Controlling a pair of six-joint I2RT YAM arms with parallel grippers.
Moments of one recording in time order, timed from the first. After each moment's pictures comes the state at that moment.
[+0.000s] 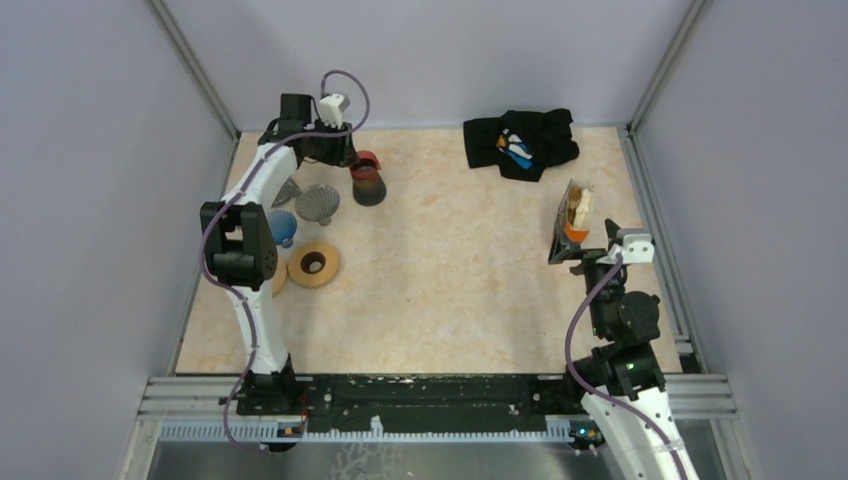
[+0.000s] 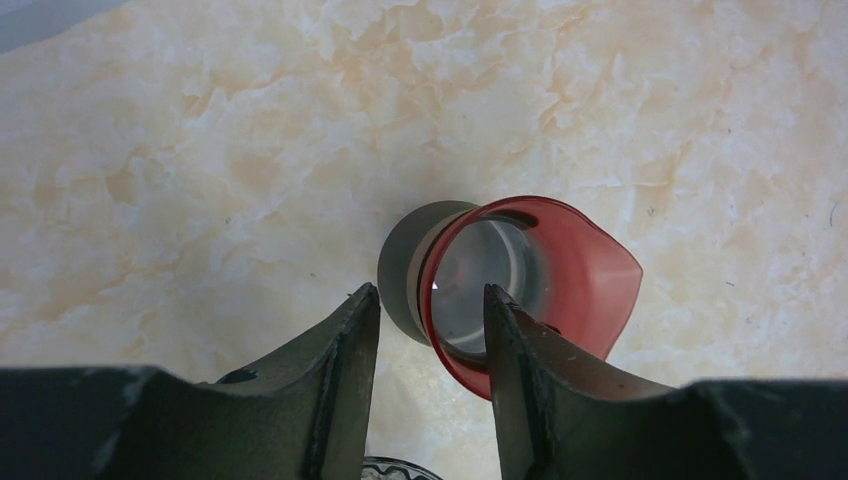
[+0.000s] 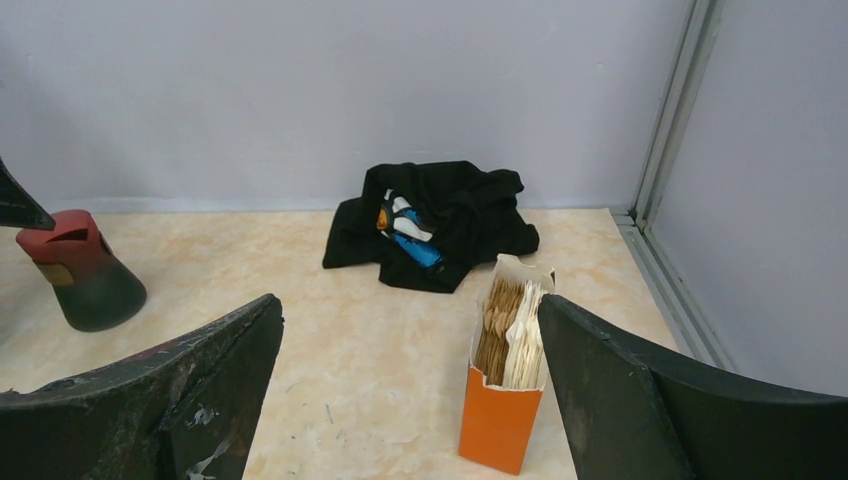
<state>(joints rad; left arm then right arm) -0.10 2.07 1.80 -0.44 0.43 0.15 0.27 0.22 0.41 0.06 0.22 -0.01</state>
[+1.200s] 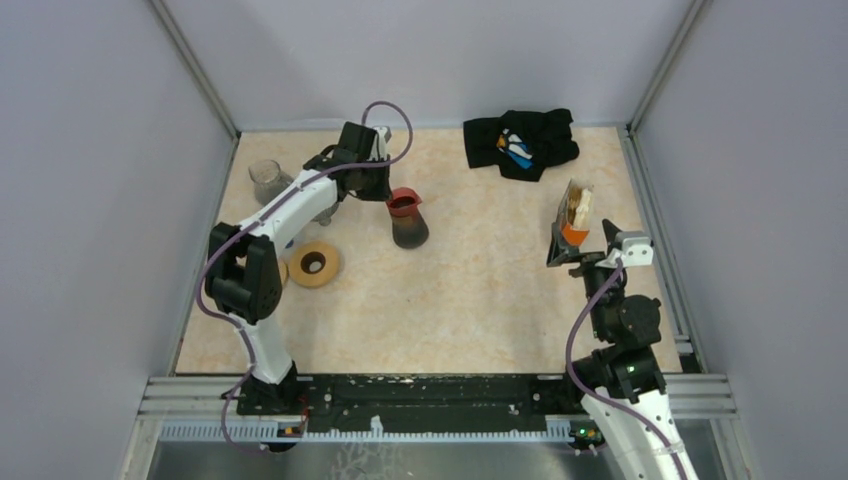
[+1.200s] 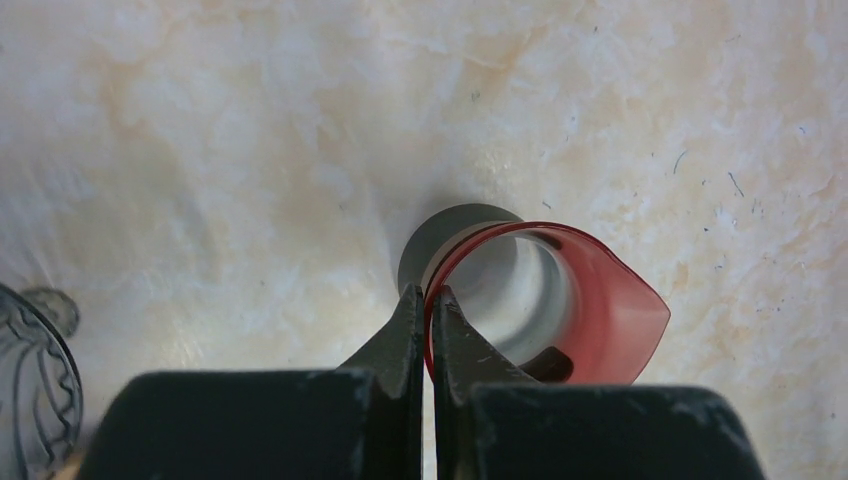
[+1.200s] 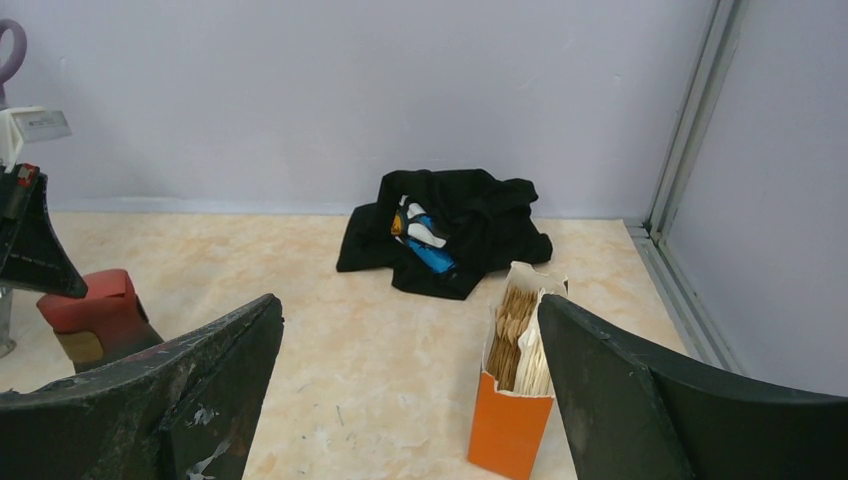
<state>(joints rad) -0.41 1.87 1.56 -0.52 0.11 -0.24 0.28 0.20 0.40 0.06 0.19 -0.01</state>
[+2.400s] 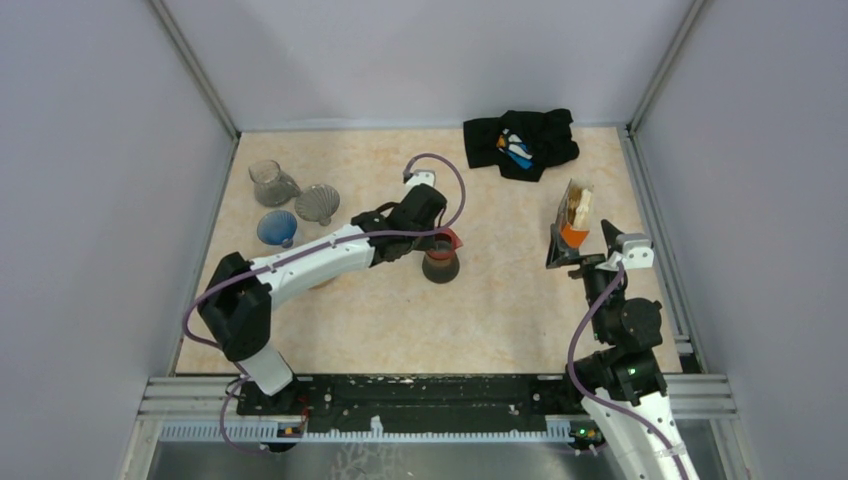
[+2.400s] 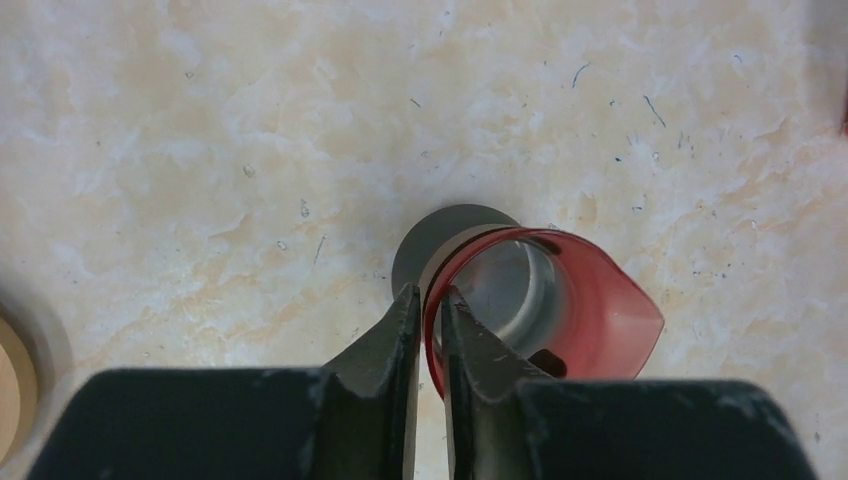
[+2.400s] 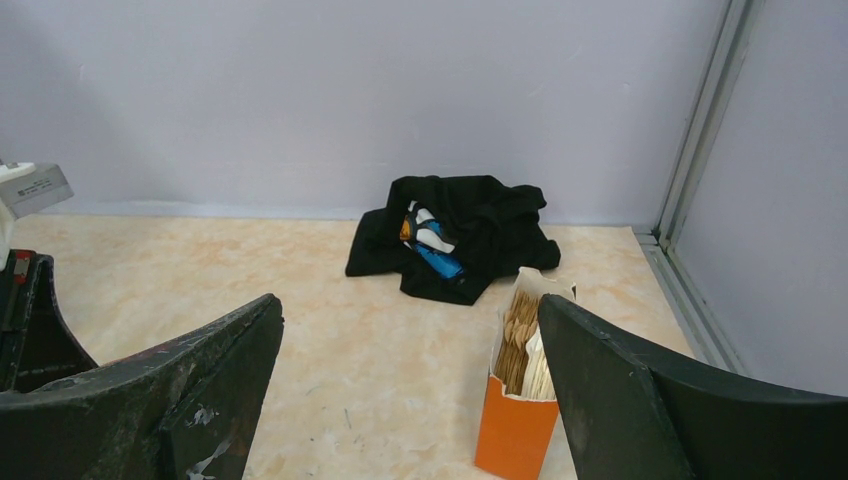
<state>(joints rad) -0.88 1.68 1.29 -0.42 -0.43 -0.58 0.30 0.18 0.40 0.06 0.19 -0.01</state>
